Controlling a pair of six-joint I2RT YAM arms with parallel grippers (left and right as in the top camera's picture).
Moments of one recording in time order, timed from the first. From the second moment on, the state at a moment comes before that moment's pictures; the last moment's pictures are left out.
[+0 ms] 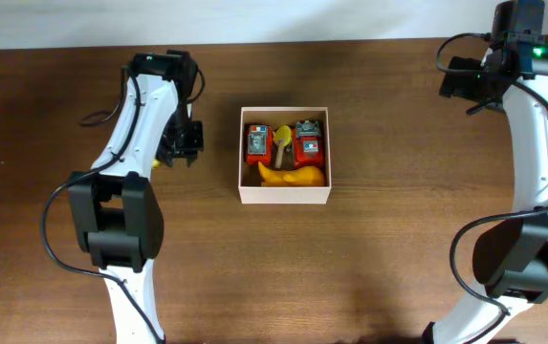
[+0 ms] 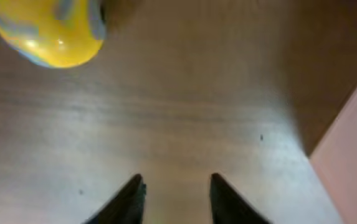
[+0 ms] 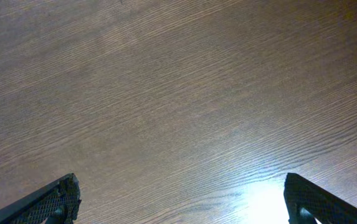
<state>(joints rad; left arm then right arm) -0.15 2.22 2.02 -1.50 -0.10 -0.23 -0.18 1.94 1.96 -1.10 0.16 0.19</state>
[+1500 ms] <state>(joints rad) 0.07 2.49 2.04 -0.39 -0.04 -0.12 -0.18 1.94 1.96 -1.10 0.16 0.19</state>
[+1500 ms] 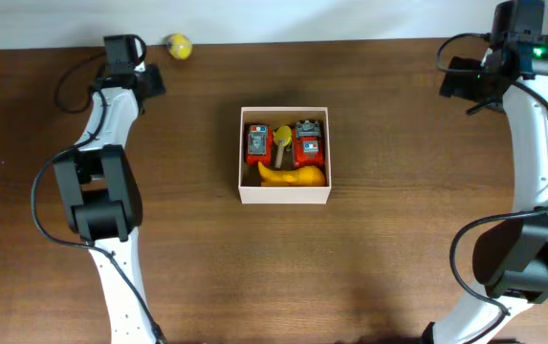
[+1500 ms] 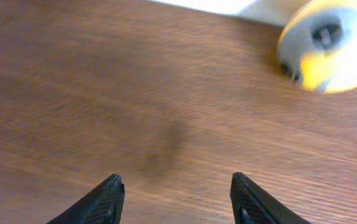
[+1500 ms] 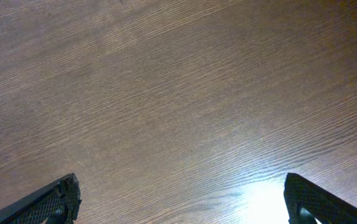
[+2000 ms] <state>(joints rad) -0.04 2.49 2.08 -0.19 -0.06 -0.02 -0.18 1.94 1.96 -1.10 0.16 0.19</state>
